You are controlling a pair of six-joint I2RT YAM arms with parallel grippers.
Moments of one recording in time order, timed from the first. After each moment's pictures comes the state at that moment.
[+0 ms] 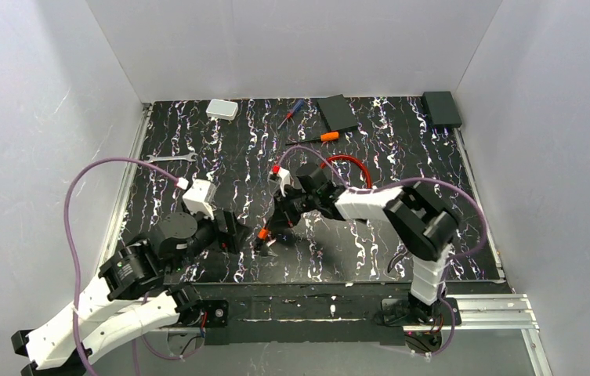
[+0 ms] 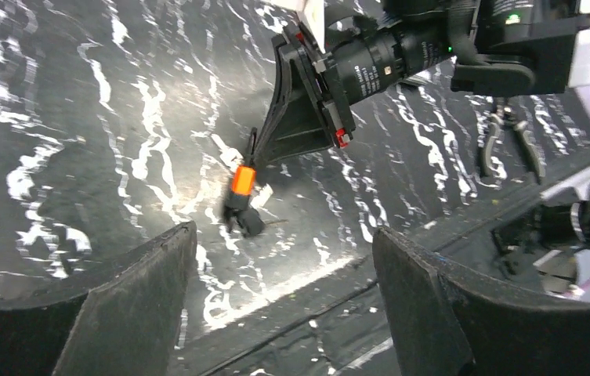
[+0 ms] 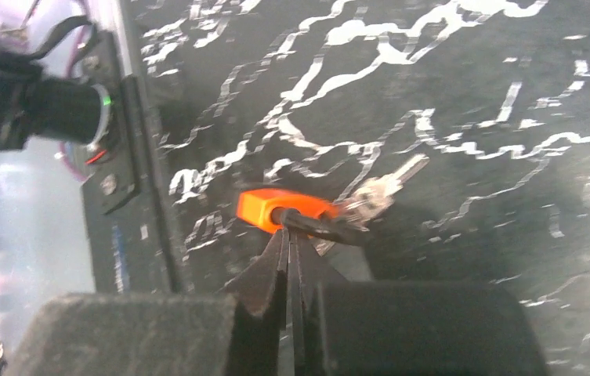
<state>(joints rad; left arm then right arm) -0.94 0.53 0.85 -0.79 -0.33 -0.54 0.85 1.83 1.01 0.24 -0.71 0.27</state>
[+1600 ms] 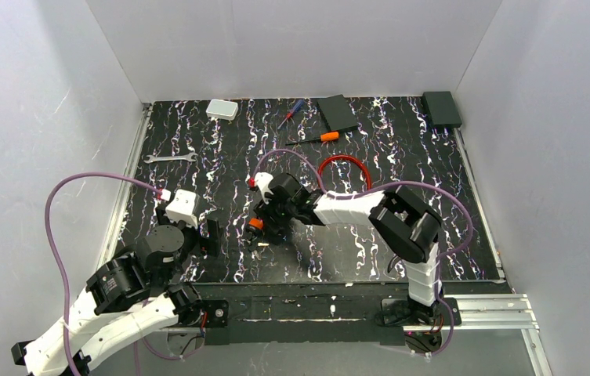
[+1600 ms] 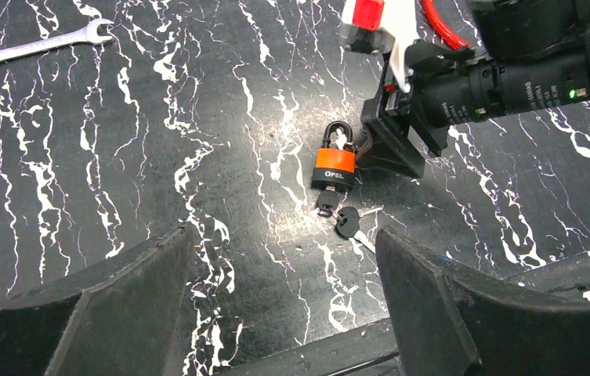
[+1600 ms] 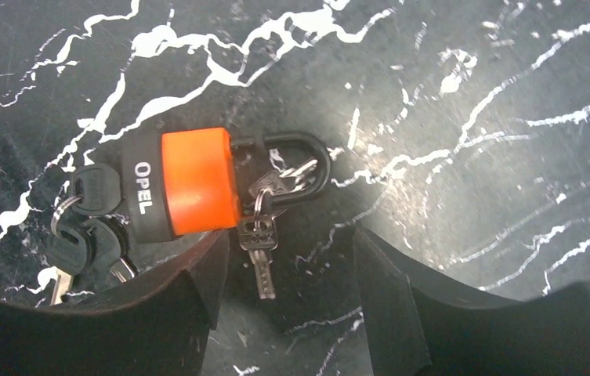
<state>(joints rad) -0.94 0.40 0.83 -0.93 -0.60 -0.30 0.99 1.95 1.20 -0.01 -0.09 0.03</state>
